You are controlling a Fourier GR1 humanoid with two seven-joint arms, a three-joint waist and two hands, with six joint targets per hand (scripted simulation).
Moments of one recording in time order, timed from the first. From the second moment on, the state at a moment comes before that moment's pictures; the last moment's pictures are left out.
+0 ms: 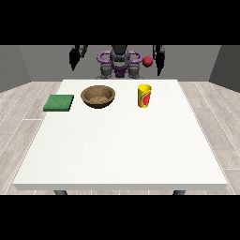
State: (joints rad) left arm 0.03 0.11 -0.03 -1.58 0.04 0.02 -0.01; right arm -0.04 -0.09 0.02 -1.59 -0.02 -0.04 -0.02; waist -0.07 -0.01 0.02
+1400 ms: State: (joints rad) left arm -0.11 0.09 -0.05 -1.69 0.05 0.05 -0.16; right arm -0.14 -0.13 -0.11 -1.54 -0.15 0.06 -0.17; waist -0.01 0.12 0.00
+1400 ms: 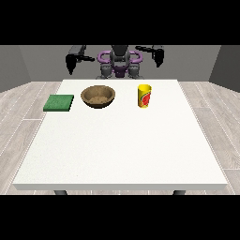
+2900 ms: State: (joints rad) left arm -0.48 0.10 0.18 -0.83 0.01 0.10 -0.72; right arm -0.32 -0.30 -0.27 -1.17 -0.22 0.27 -0.41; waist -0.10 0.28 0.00
